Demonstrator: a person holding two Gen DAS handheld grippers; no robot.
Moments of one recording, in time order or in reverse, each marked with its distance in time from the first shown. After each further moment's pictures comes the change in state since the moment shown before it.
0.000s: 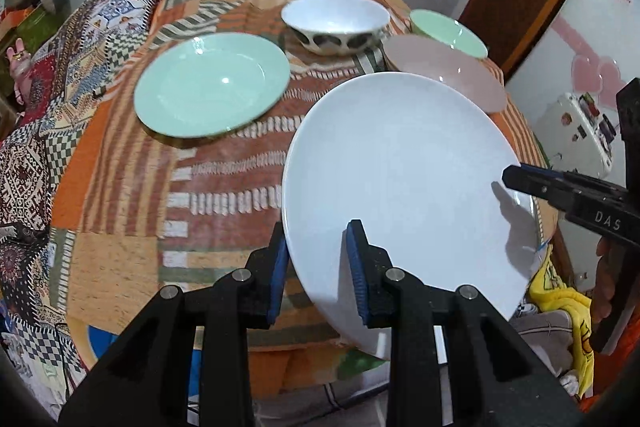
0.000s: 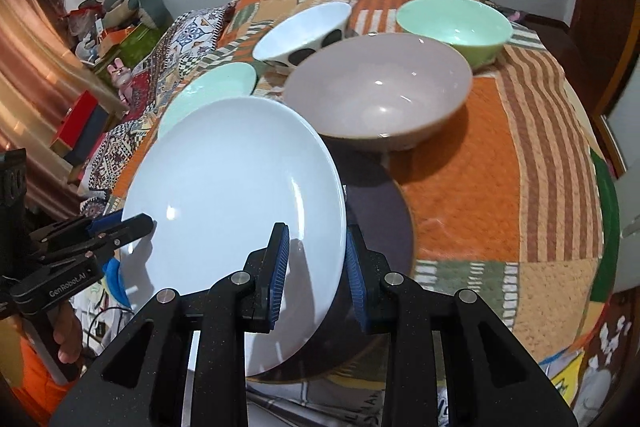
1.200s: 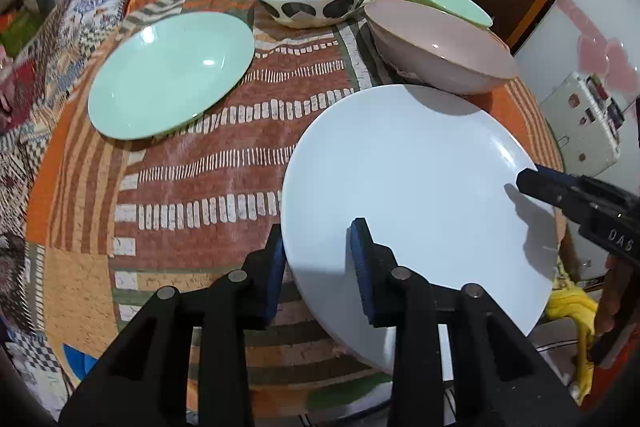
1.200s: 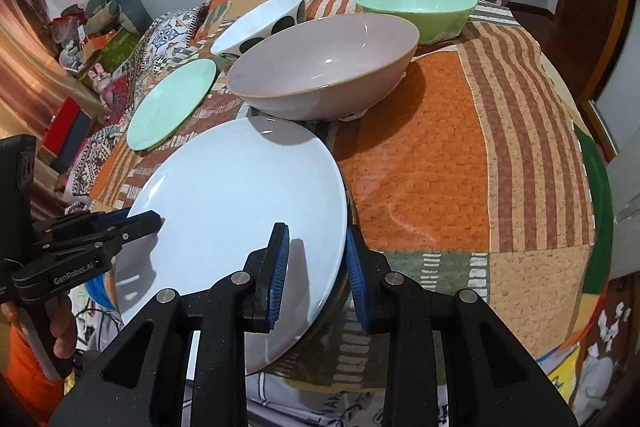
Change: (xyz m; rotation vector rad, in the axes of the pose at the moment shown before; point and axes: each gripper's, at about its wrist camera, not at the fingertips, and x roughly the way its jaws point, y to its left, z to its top) left arm 0.045 -0.025 0.016 0.034 0.078 0.009; right arm 0.005 -0.031 -0.009 0.042 0.009 -0.041
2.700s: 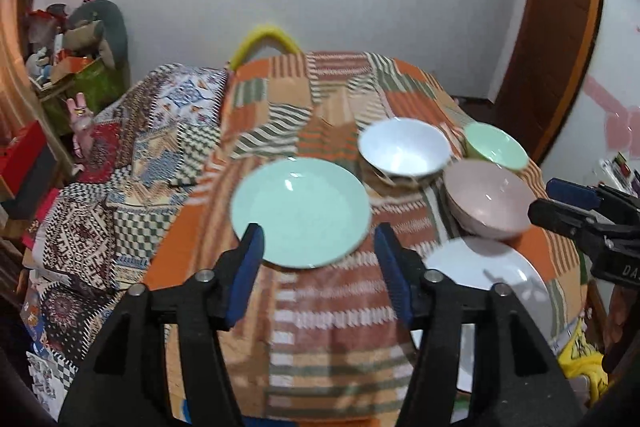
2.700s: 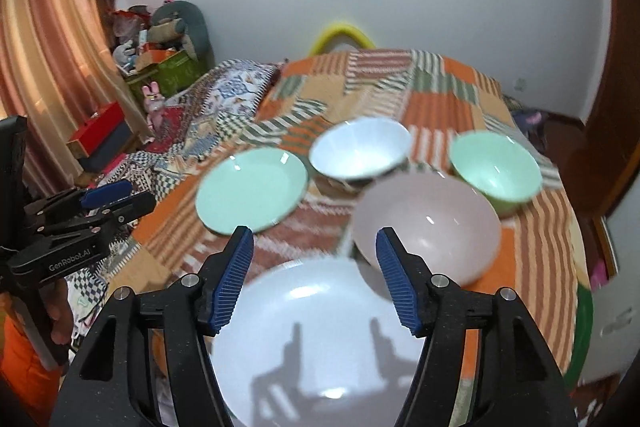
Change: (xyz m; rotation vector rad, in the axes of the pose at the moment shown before) left arm -0.126 0.076 0.036 -0.083 -0.400 0.182; right arm -0.039 0.100 0.064 -0.264 -0.257 0.045
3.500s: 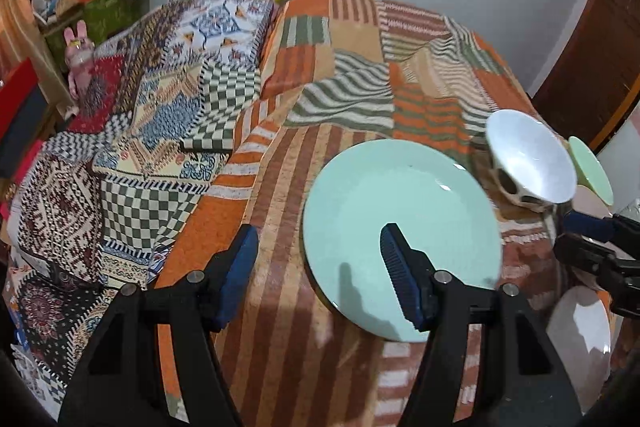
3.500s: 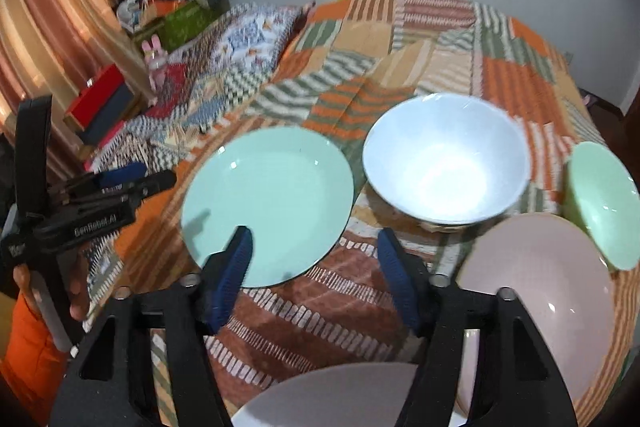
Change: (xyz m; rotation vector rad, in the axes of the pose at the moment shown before) left arm 0.154 0.109 0.012 -0.145 0.205 0.034; right arm 0.146 0.015 0.037 -0.028 0.234 0.091
